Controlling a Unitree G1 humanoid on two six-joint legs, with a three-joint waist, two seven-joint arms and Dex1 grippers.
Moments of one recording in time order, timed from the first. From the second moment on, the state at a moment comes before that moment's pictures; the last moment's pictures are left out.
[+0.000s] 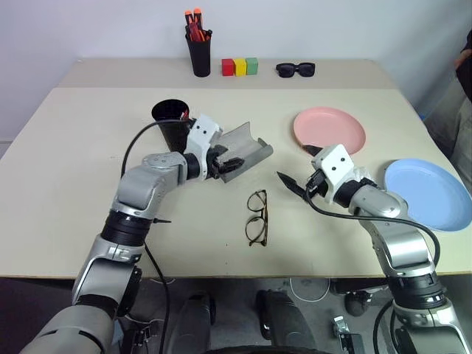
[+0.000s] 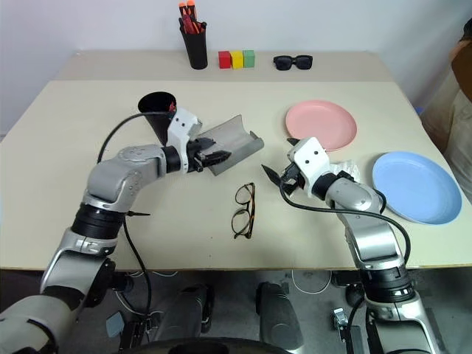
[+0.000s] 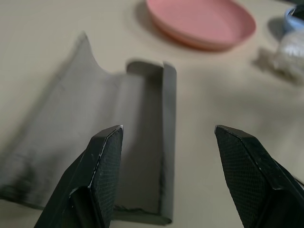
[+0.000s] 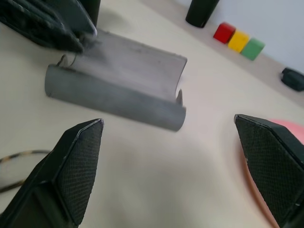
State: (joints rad) left arm -0.75 0.37 -0.19 0.11 -0.37 0.81 -0.60; right arm -0.27 -0.53 0.02 -0.29 0.13 0.37 0.58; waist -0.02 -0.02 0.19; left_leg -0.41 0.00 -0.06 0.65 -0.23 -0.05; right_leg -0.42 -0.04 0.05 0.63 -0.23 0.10
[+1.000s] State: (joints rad) left arm -0.76 0.56 -0.32 0.36 -0.14 0.35 -1.13; right arm 0.11 -0.61 -0.13 -0.61 0.33 0.57 0.63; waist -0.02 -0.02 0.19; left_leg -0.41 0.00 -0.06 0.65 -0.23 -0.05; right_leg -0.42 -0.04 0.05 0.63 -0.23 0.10
